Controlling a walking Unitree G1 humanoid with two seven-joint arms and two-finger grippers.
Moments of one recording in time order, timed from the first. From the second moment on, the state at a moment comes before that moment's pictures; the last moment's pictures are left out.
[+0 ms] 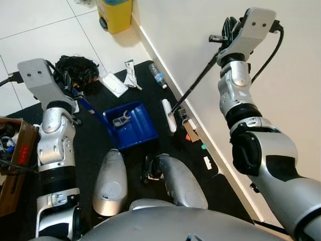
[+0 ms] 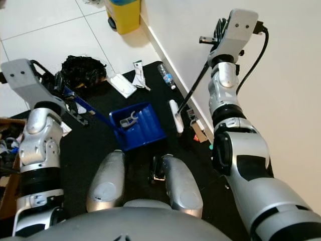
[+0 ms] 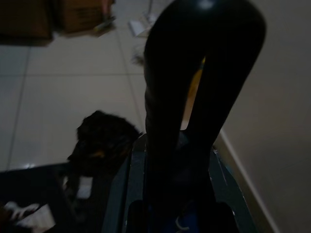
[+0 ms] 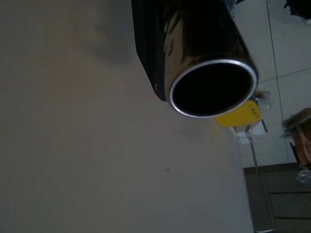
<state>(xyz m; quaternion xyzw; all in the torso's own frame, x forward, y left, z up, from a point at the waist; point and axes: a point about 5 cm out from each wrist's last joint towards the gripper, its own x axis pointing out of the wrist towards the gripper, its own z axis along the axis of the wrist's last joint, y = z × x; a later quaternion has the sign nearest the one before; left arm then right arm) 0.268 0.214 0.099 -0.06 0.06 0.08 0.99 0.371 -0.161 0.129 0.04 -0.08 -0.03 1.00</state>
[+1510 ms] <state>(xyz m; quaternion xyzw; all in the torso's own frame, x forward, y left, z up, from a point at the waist) 0.359 0.127 0.129 -0.06 0.04 -0.14 0.99 0.303 -0.245 0.092 -0.04 -0.10 -0.19 0.98</state>
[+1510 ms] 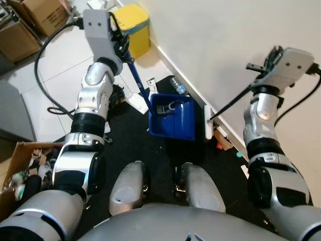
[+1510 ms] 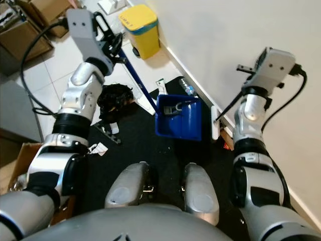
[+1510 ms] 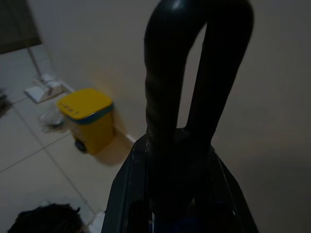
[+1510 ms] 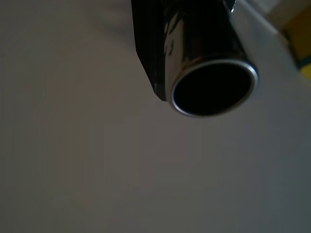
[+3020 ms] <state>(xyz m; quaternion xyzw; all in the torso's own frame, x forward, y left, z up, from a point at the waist) 0.356 0.145 0.128 -0.05 0.01 -0.08 1.00 0.329 -0.217 0.108 -0.03 -0.09 -0.12 0.99</state>
